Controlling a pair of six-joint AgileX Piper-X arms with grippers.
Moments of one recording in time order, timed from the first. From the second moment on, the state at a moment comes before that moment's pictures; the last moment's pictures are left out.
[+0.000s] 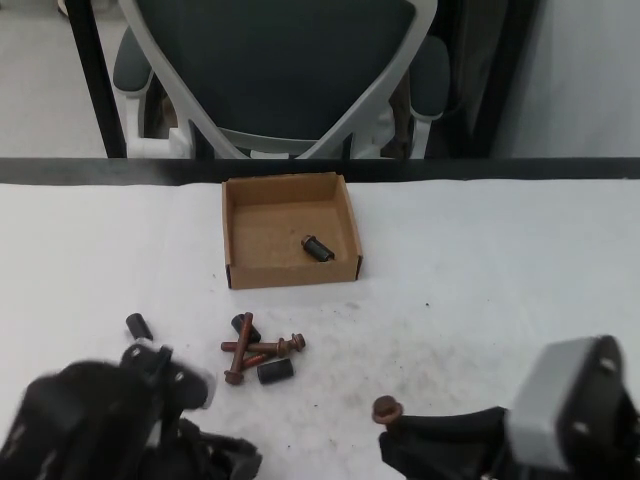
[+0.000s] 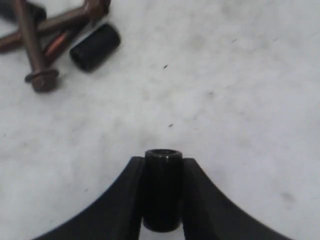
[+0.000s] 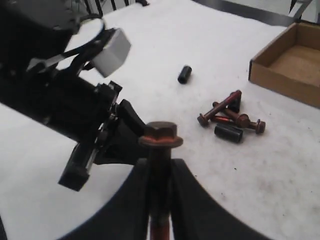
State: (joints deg) left arm -37.0 74.3 -11.7 -19.4 8.9 -4.9; right arm 56.4 51.2 -14.3 -13.5 2.0 9.7
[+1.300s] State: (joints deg) left arm -53.0 64.7 0.4 -58.0 8.3 10.7; right arm 59.3 63.3 -18.6 -36.0 -6.6 9.1
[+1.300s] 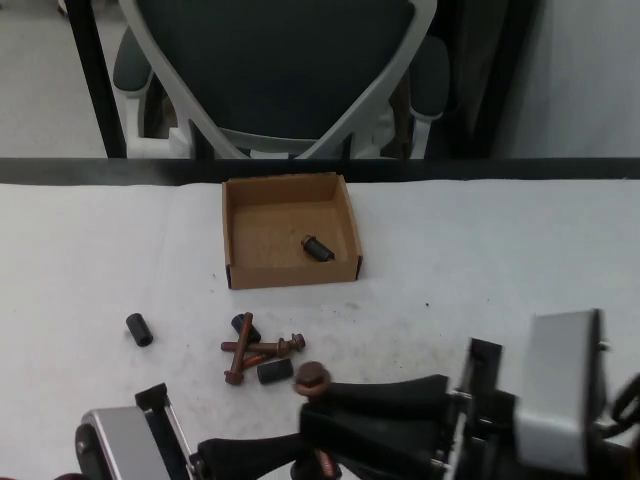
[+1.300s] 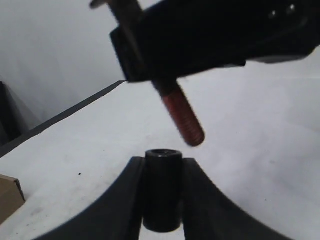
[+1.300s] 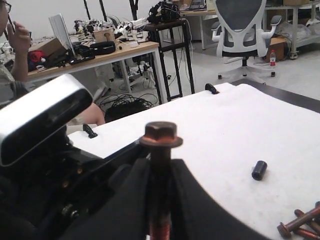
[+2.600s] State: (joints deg) left arm -53.0 64.7 0.5 -61.9 7.4 -7.3; right arm 57.3 64.6 -19.9 -36.6 -5.7 4.6
